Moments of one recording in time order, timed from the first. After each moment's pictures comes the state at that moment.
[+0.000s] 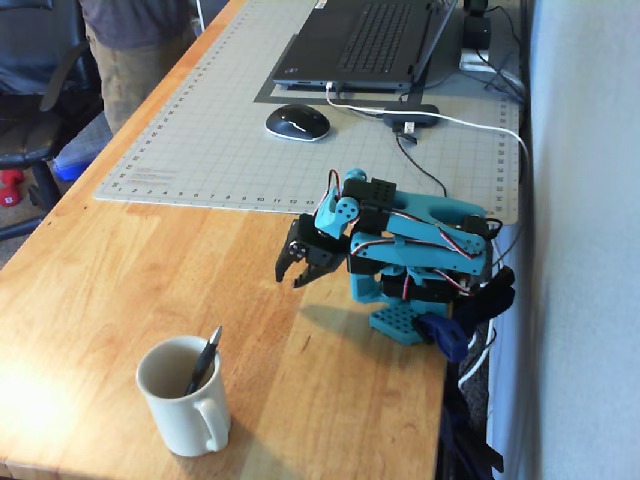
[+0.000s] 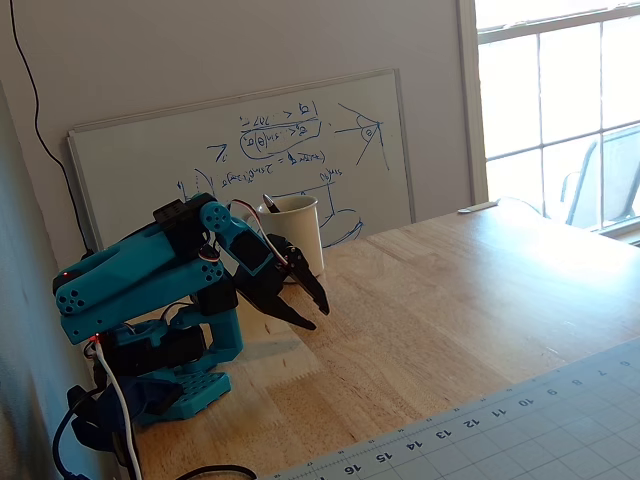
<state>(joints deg) 2.7 190.5 178.4 67.7 -15.2</state>
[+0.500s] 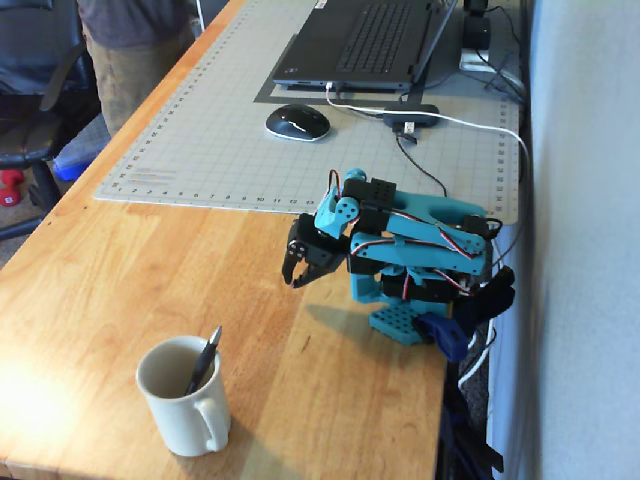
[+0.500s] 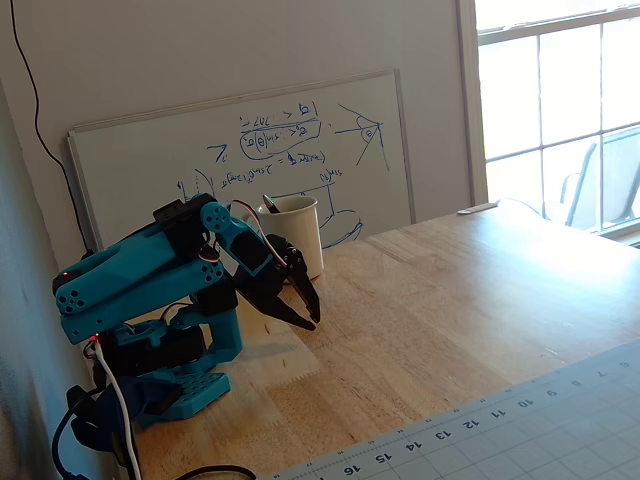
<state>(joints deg) 2.7 190.5 178.4 67.6 -13.2</state>
